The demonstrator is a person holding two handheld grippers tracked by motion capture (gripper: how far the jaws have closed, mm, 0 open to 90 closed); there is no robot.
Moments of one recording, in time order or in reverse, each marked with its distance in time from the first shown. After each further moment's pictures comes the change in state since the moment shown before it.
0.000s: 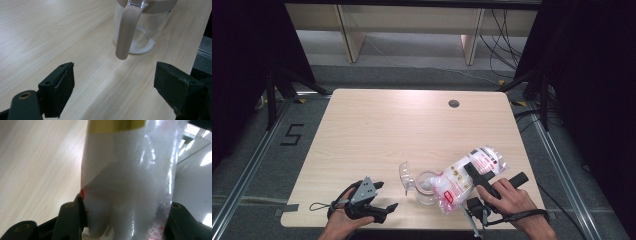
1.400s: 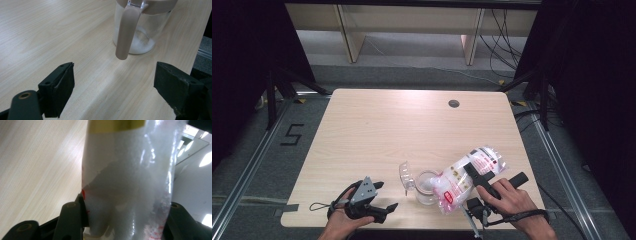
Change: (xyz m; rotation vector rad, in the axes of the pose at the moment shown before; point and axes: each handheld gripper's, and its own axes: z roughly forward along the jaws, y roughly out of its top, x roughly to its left) left arm 0.000 0.000 0.000 -0.001 -0.001 -0.001; right arm -0.003 -0.001 0.000 -0.011 -0.004 -0.044
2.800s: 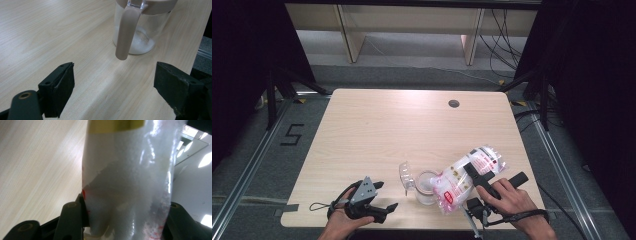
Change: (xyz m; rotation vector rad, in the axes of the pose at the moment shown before) left arm 0.000 0.000 -0.001 0.003 0.008 0.008; right arm 0.000 0.000 0.000 0.003 -0.004 -0.009
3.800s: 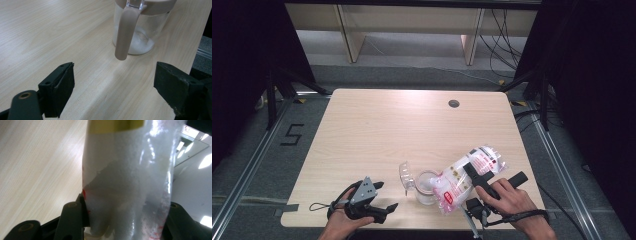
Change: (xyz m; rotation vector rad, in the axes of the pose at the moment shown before) left arm 0.000 0.001 -0.001 0.008 0.002 0.011; right arm -0.002 0.002 -0.001 0.007 0.000 -0.019
